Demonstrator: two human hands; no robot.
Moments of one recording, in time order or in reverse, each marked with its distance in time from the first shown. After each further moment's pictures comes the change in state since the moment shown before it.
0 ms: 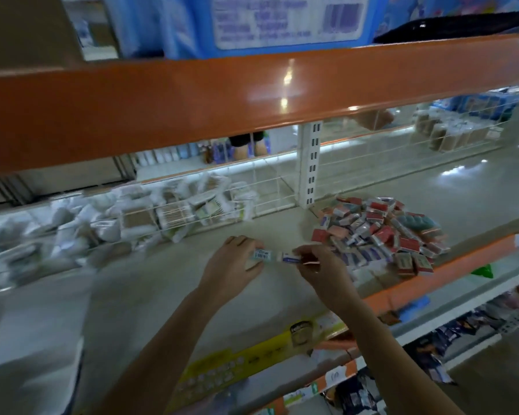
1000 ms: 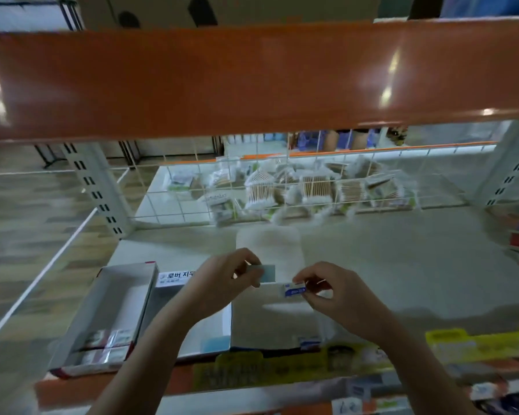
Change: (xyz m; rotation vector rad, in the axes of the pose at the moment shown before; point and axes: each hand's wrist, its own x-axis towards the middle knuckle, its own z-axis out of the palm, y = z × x) left_hand -0.239 -0.205 -0.212 -0.206 -0.131 -0.344; right_hand -0.087 -0.215 0.242 -0.010 -0.519 -0.313
